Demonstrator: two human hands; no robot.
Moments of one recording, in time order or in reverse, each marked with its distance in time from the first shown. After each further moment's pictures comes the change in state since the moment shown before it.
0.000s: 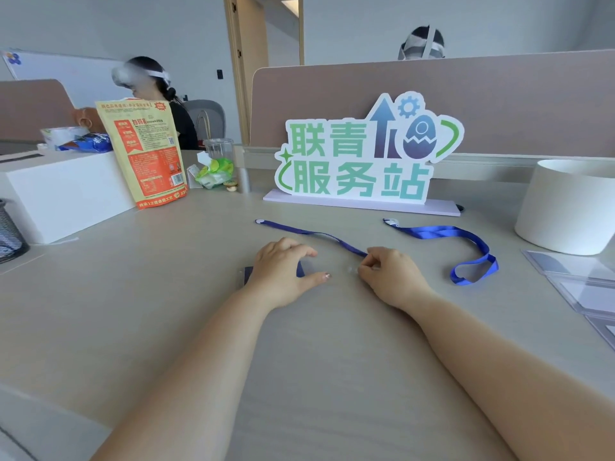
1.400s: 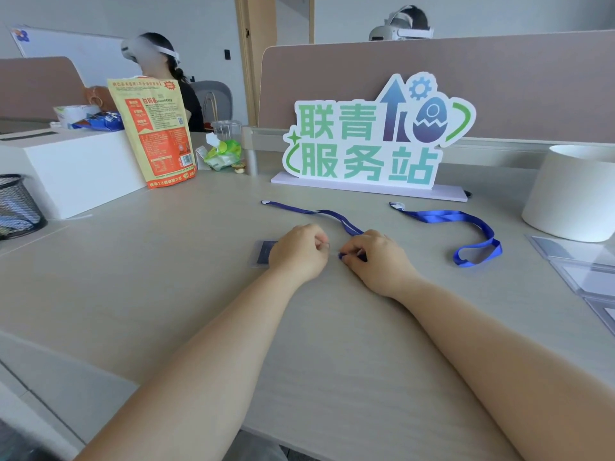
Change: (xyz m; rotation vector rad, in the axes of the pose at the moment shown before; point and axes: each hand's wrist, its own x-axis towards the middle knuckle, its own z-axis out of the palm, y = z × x) left_hand 0.004 0.023 0.014 -0.128 0.064 -0.175; right_hand -0.013 -0.013 0.013 -0.060 -0.047 -0.223
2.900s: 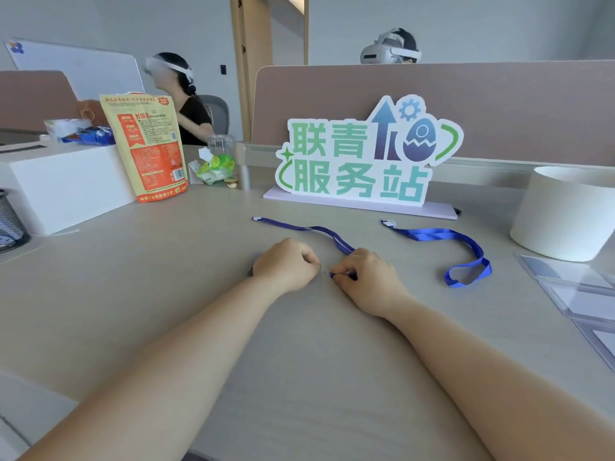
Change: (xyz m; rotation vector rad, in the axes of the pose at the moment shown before) left_hand 0.009 0.003 -0.019 0.025 -0.123 -0.084; right_hand 0.004 0.000 0.000 -0.006 -0.016 0.010
